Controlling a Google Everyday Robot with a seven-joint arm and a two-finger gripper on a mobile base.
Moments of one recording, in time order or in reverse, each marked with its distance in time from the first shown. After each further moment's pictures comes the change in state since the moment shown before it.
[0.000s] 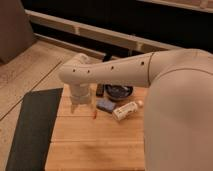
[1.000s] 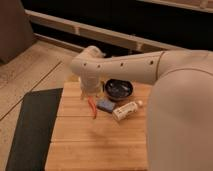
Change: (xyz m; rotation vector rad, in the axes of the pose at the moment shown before) arm -0.100 -0.079 -0.015 0.011 -0.200 0.044
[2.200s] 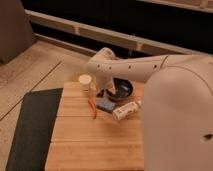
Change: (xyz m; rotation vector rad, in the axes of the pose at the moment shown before) arm -0.017 -0.040 0.053 0.078 0.002 -0.029
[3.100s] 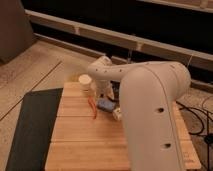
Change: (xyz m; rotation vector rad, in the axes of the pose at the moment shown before) arm -0.008 0.008 0.083 0.005 0.126 0.016
